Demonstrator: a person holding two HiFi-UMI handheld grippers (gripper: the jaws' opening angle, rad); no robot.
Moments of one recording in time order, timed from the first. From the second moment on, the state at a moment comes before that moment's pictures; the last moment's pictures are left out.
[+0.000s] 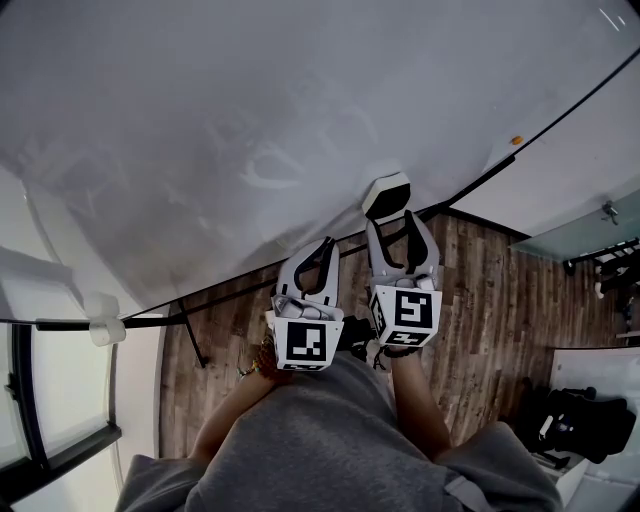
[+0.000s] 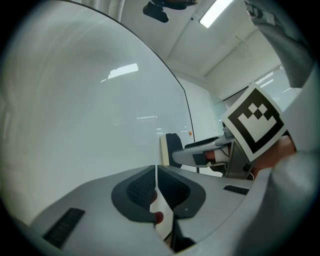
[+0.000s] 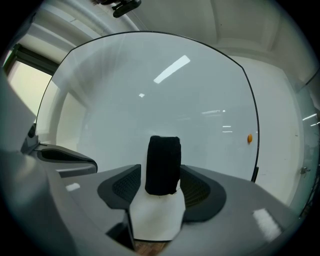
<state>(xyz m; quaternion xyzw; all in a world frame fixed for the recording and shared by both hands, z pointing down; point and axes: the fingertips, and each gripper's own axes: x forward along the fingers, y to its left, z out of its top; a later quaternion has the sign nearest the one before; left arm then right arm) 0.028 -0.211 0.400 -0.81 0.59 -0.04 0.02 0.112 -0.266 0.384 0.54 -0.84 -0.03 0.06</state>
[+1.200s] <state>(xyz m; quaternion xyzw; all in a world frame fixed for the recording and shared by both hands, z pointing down) 0.006 -0.224 0.400 -0.79 0.61 -0.03 0.02 0.099 -0.290 0.382 0.54 -0.84 -0.02 0.05</state>
